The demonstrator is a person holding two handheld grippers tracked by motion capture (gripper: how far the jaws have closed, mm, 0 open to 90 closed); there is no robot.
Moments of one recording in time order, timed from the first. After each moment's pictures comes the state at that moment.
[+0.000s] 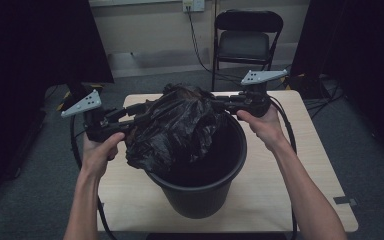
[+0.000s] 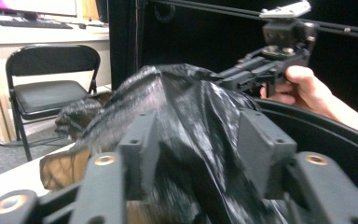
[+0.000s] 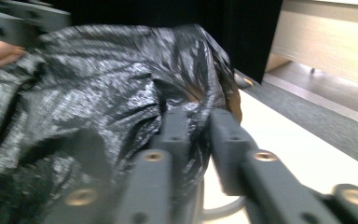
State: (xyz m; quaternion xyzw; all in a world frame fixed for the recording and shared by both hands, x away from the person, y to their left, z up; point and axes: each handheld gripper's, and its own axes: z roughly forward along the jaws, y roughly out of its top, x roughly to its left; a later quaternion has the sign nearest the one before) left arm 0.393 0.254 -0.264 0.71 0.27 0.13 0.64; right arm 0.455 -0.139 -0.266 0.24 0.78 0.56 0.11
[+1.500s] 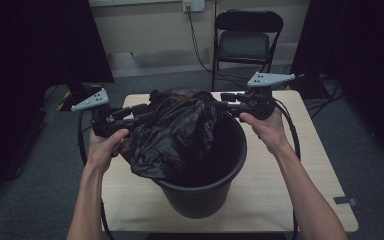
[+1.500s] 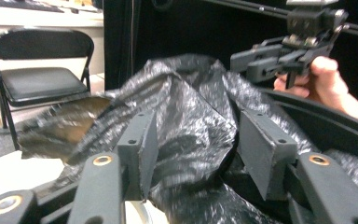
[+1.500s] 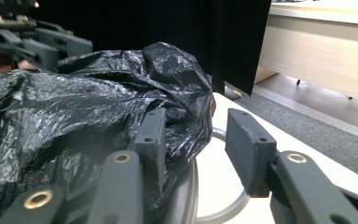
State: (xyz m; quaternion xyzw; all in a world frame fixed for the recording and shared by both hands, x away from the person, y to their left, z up) left arm 0.411 0.253 -0.285 0.72 0.27 0.10 0.63; right arm 0.446 -0.148 -0.267 0.25 0.76 0.58 0.14
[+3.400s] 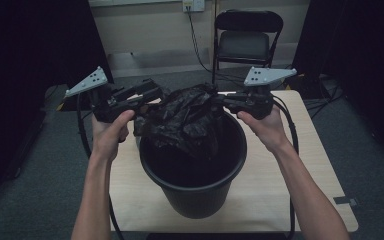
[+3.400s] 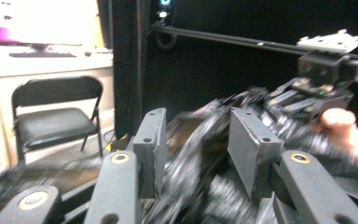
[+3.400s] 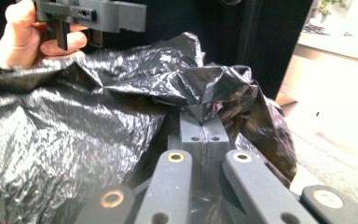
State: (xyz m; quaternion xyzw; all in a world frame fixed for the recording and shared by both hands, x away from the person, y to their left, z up) left arm 0.401 0.232 -0.228 0.68 0.26 0.16 0.66; right arm 0.422 -0.133 -0.235 0.17 0.77 0.60 0.14
